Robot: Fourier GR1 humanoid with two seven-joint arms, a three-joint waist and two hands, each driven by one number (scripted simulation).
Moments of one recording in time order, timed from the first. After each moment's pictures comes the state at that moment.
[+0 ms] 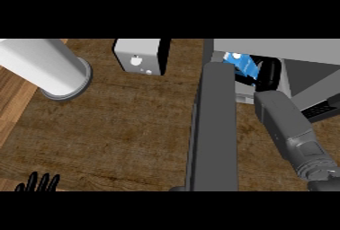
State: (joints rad) left arm 0.67 0.19 -0.12 -1.91 0.34 -0.25 -0.59; right arm -0.98 -0.22 -0.20 -0.17 0.03 -0.77 -0.84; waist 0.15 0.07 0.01
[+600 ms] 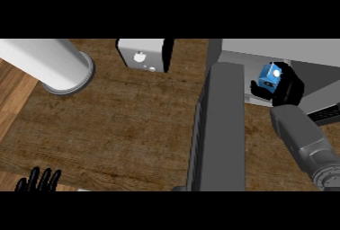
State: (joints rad) left arm 0.63 0.21 -0.11 -1.90 0.34 -0.26 -0.59; right arm -0.91 -0.30 -0.15 -0.04 0.13 -1.02 -0.62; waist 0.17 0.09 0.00
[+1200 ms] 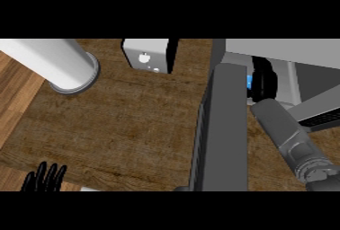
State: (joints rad) left arm 0.59 0.20 -0.12 -1.87 0.32 -0.25 -0.58; right arm -0.99 -0.21 -0.01 -0.02 0.27 -0.95 -0.58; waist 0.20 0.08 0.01
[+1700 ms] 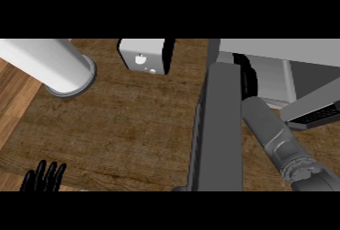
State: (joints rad) left arm 0.57 0.20 -0.11 -1.86 0.31 -0.25 -0.59; right arm -1.01 -0.14 -0.03 -0.05 0.25 -0.79 -0.62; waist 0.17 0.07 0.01
